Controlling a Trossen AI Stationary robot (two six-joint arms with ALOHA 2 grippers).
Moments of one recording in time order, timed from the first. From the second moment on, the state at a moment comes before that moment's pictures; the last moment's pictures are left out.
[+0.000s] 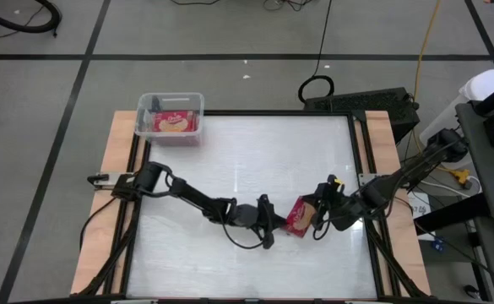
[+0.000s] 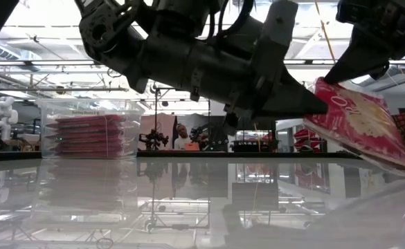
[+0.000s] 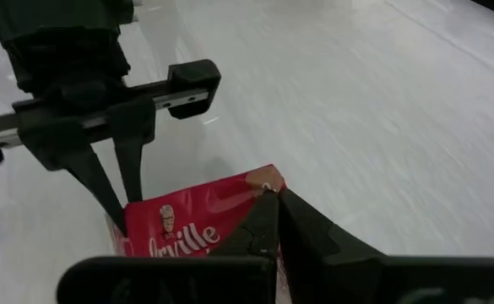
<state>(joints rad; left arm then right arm) -0.26 2.21 1.22 0.71 -0.20 -0.37 0.57 1.05 0.58 -0.43 0.69 0.87</state>
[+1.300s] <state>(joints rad) -0.27 1.76 1.22 -0.34 -0.11 0.04 0.57 1.00 0.35 0.10 0.54 0.59</state>
